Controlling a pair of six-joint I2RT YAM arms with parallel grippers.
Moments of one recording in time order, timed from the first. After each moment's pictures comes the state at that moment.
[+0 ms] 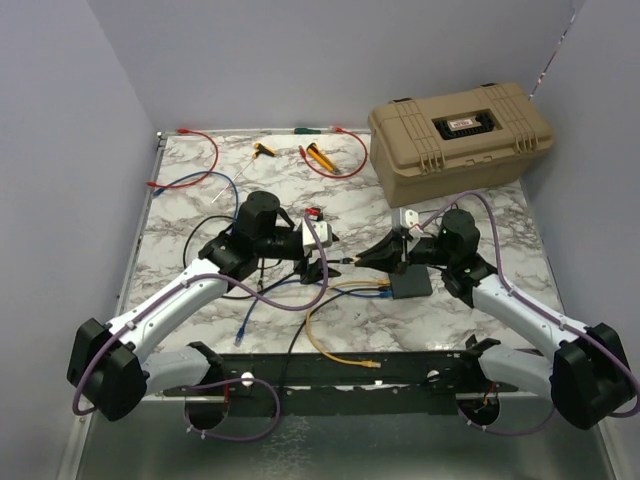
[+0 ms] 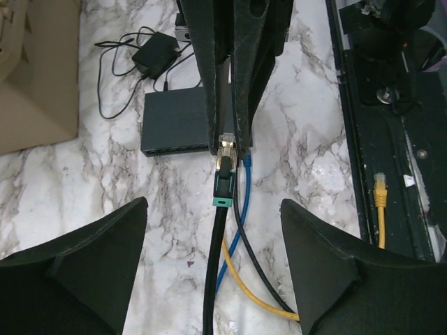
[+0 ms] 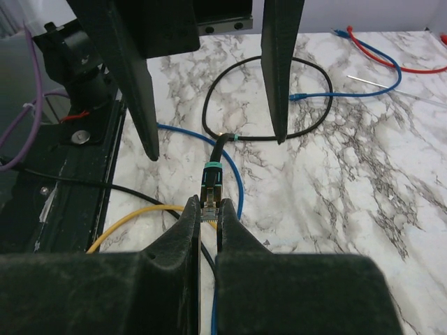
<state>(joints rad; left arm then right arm) -0.64 1.15 0.88 -0.12 0.81 0.45 0.47 1.10 0.57 0.43 -1.02 -0.16</state>
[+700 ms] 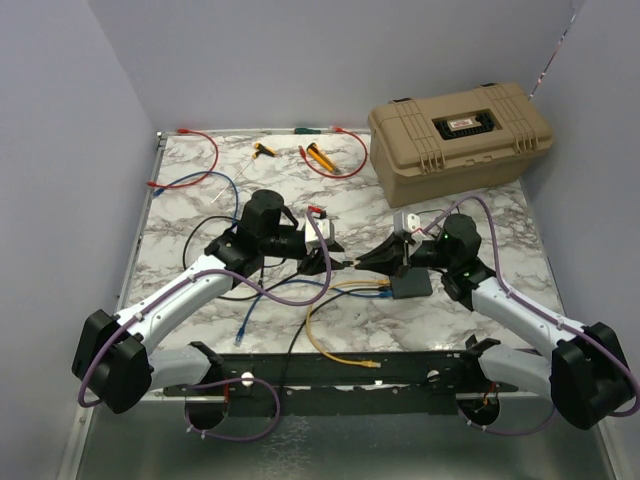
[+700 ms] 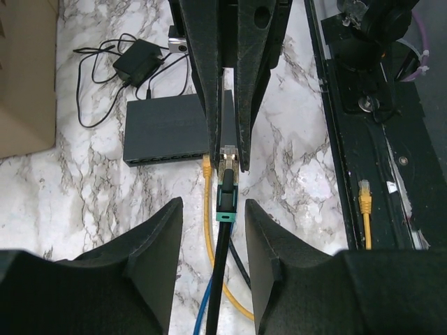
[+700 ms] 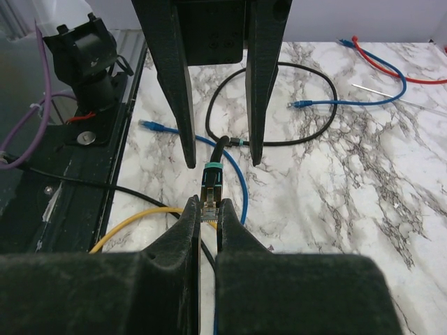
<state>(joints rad) -0.64 1.20 0.88 -0.07 0.88 0.40 0.47 1.10 0.53 0.52 -1.06 -0.13</state>
